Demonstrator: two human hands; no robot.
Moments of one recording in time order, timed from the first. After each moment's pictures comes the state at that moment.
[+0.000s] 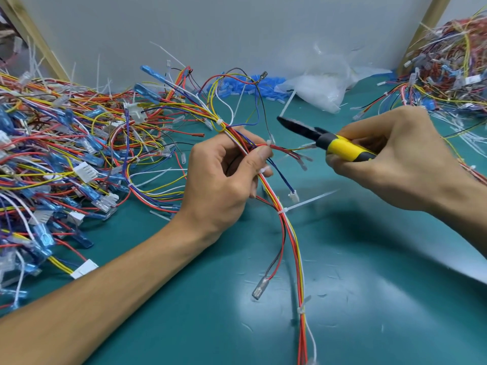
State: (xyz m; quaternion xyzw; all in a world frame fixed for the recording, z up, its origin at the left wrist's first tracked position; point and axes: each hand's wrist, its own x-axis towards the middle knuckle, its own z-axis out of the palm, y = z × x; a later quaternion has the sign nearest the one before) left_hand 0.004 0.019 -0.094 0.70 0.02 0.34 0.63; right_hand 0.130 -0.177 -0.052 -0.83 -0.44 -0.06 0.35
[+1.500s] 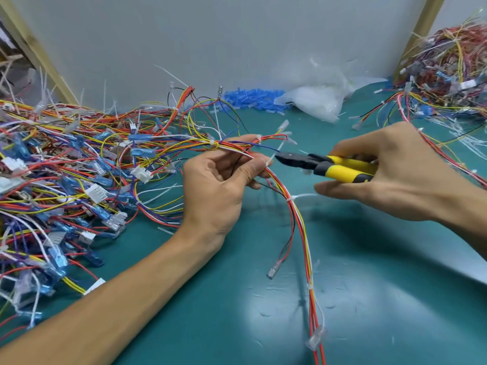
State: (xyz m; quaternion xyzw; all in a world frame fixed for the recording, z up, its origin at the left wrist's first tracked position) left_hand 0.013 0.031 -0.098 0.65 0.04 0.35 0.67; right_hand 0.128 -0.179 -0.044 -0.86 -0.43 -0.01 0.28
